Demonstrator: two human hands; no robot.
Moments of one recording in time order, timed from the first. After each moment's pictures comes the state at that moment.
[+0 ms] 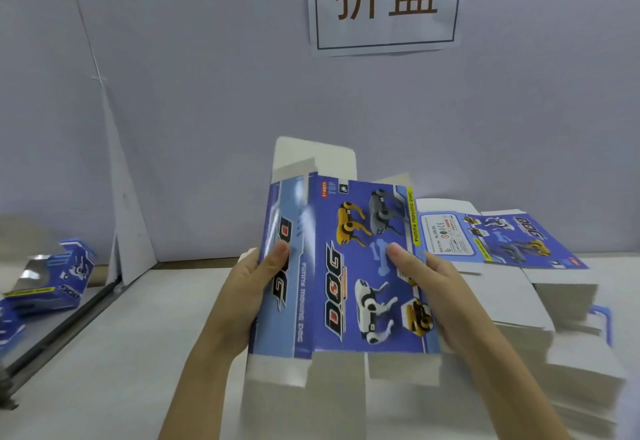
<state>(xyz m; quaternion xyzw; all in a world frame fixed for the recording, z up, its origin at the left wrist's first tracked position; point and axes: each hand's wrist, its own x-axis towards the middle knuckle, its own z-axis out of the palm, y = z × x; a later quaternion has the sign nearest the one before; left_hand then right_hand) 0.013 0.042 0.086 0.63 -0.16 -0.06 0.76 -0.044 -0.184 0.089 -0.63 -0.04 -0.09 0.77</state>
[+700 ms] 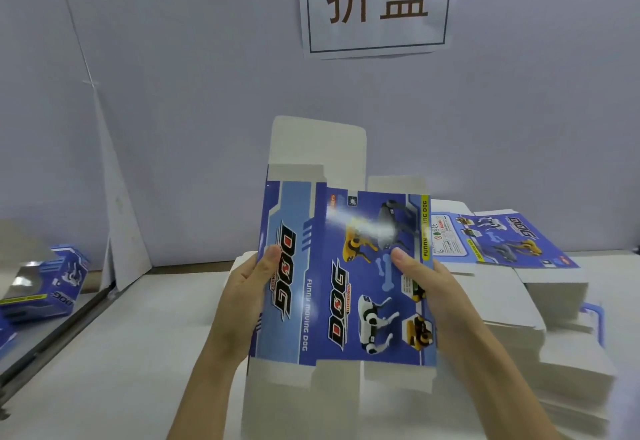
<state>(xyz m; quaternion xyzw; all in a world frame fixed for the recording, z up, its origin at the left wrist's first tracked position) 0.013 0.032 0.079 0.63 -0.17 -0.01 0.76 -0.041 -0.189 0.081 -0.59 -0.02 -0.10 0.80</state>
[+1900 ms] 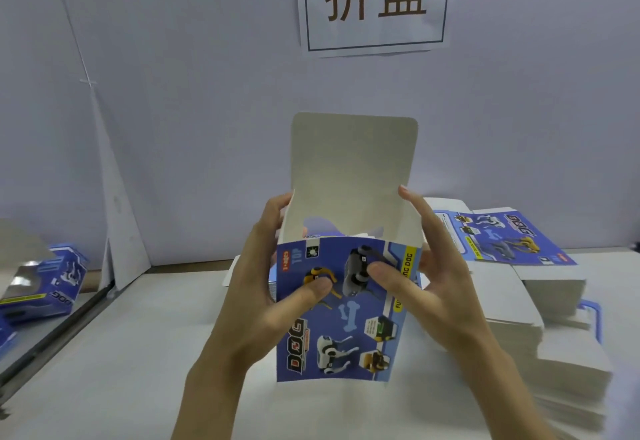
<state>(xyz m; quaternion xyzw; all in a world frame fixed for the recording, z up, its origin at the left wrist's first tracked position) -0.016 0.024 0.102 0.67 -0.41 0.19 0.60 -0.059 -0.179 0.099 -0.73 -0.21 -0.35 0.55</state>
